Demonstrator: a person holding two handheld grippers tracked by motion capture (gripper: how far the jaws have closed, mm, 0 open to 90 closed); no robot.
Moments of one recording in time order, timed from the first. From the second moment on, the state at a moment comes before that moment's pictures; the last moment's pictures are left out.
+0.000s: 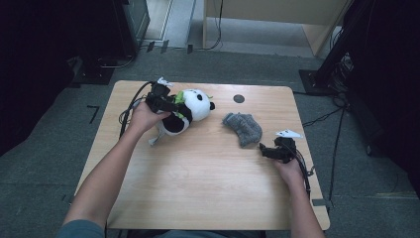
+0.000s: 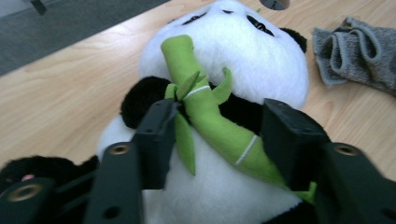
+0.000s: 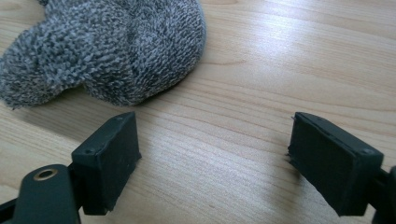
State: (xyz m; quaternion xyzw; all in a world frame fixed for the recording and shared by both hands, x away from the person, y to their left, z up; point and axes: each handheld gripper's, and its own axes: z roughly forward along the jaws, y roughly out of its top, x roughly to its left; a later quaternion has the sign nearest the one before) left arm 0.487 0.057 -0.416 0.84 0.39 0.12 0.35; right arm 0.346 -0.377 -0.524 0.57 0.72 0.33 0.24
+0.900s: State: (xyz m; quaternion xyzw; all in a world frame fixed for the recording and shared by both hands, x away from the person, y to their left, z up) left arm 0.479 0.049 -0.412 0.84 0.40 0.12 0.34; right arm 0.347 -0.376 -0.524 0.57 0.72 0.32 0.24
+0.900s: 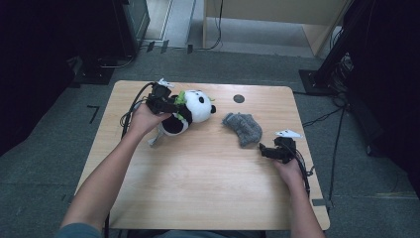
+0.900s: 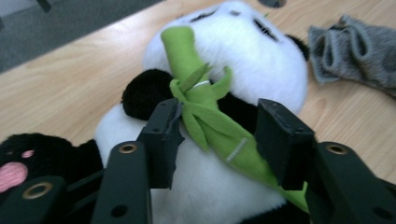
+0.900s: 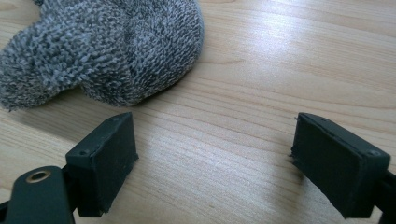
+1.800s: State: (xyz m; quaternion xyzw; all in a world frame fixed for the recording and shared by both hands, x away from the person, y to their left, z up) left arm 0.433 0.059 -0.398 0.84 0.40 0.12 0.36; right arm 0.347 -0.375 -0.524 0.57 0.71 0.32 0.24
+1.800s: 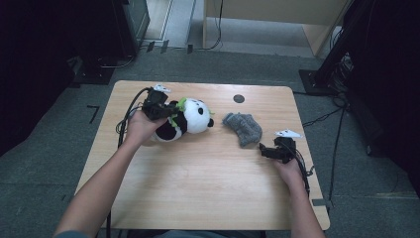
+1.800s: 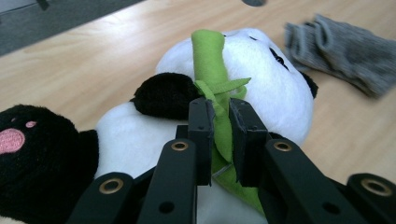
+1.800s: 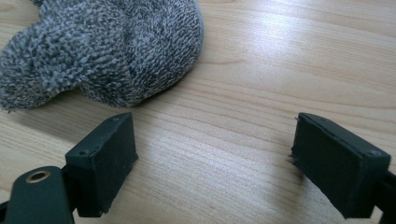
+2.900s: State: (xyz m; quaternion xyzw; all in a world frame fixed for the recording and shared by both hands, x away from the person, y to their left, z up) left arm 0.408 0.063 -0.380 0.87 0.27 0.08 0.40; right arm 0.347 -0.375 -0.524 0.57 0.71 0.32 0.24
